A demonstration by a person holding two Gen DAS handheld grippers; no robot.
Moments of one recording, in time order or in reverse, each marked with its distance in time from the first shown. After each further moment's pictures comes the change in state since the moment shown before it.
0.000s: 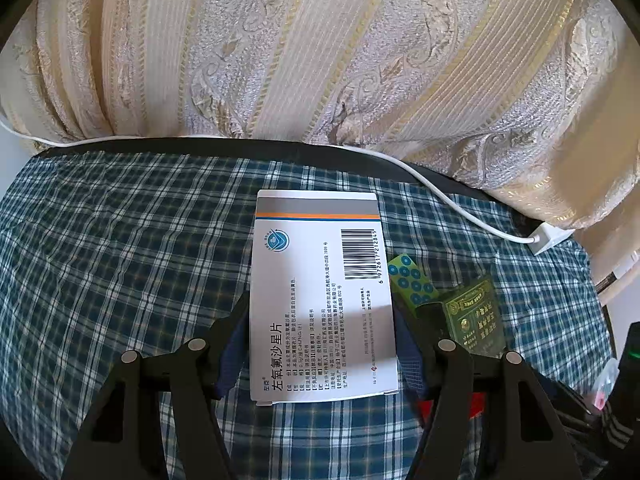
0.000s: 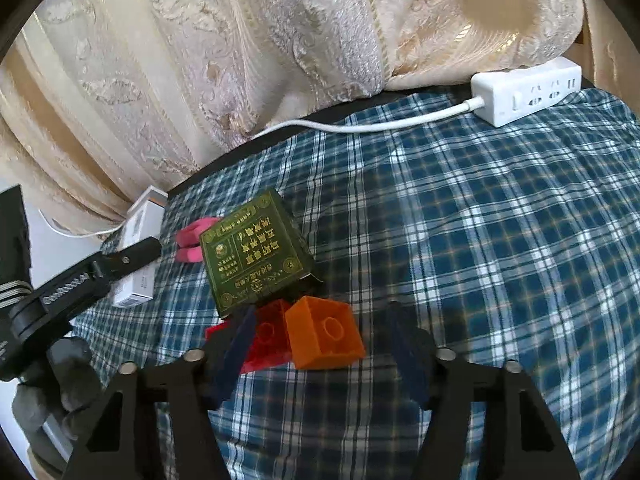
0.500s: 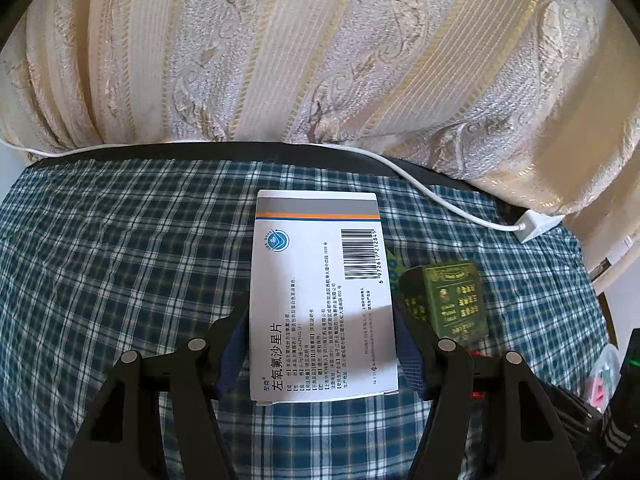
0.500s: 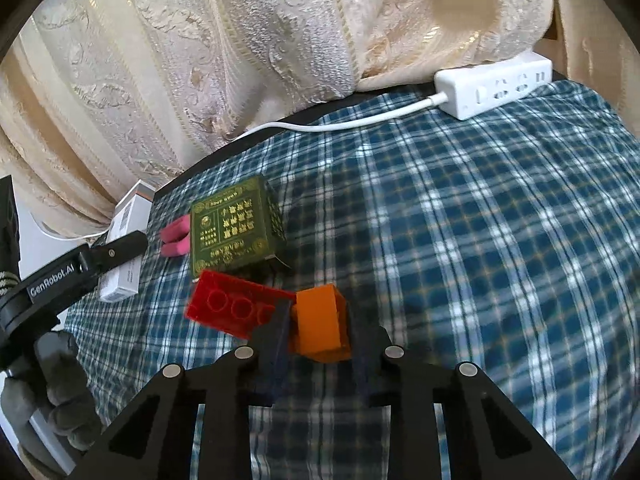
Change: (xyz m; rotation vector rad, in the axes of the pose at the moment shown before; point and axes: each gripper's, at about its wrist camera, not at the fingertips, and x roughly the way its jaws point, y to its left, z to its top) left arm -0.008 -0.017 -0.007 0.040 -0.002 -0.021; right arm -0.023 -0.014 -0.014 0.033 -0.018 -0.045
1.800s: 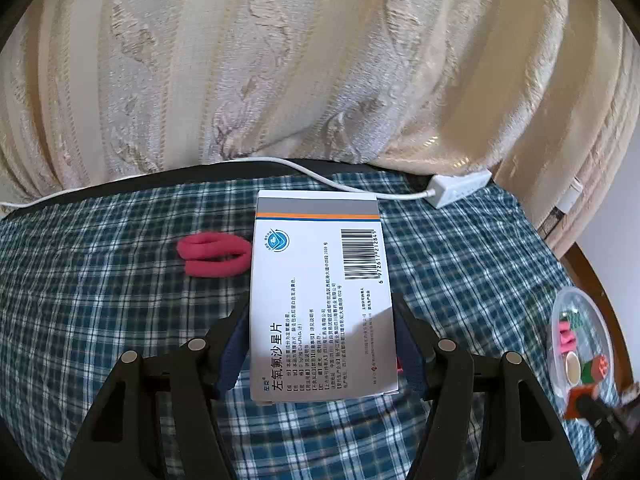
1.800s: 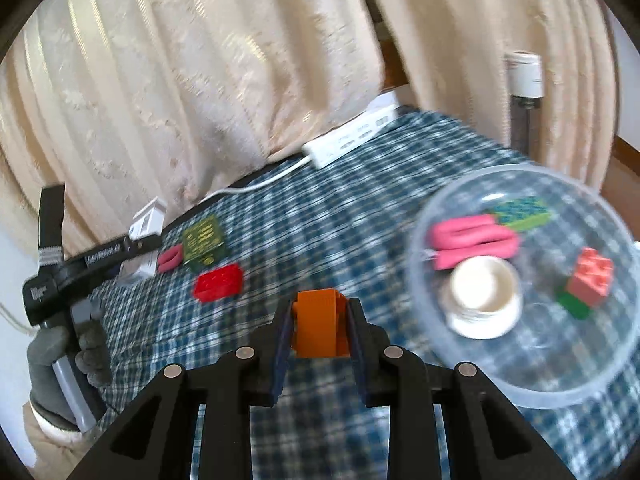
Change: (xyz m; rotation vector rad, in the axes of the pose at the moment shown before) left arm -0.049 -0.072 -0.030 0.178 -0.046 -0.119; right arm -0.176 -0.061 -0.097 0.158 -0.280 -0.160
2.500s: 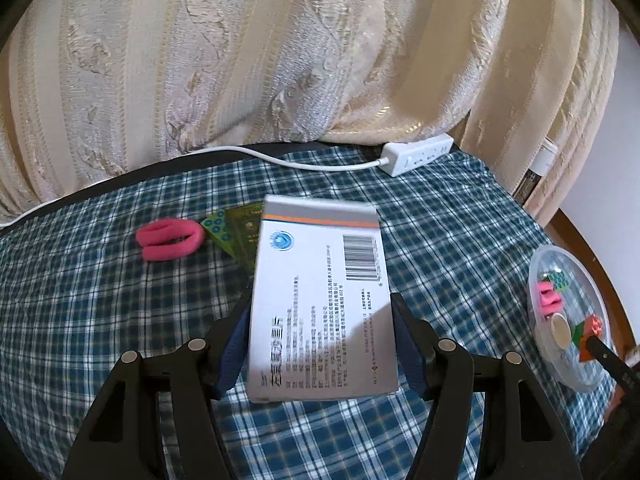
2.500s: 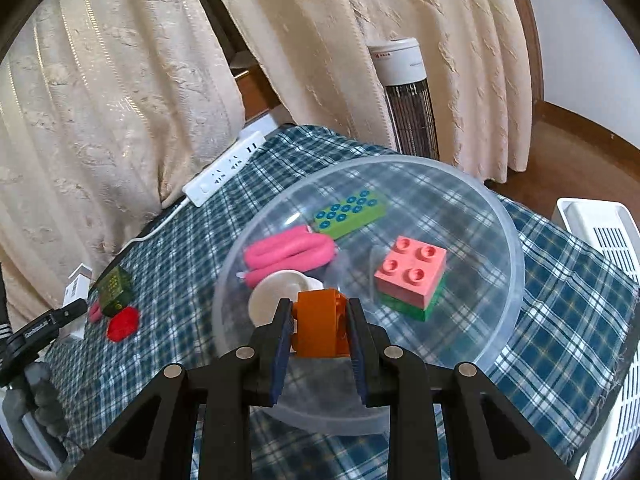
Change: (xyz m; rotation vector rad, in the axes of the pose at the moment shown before) left arm -0.003 -0.041 -0.021 0.095 0.035 -0.053; right arm -0.017 -0.109 -0.003 0.175 -0.044 -0.181
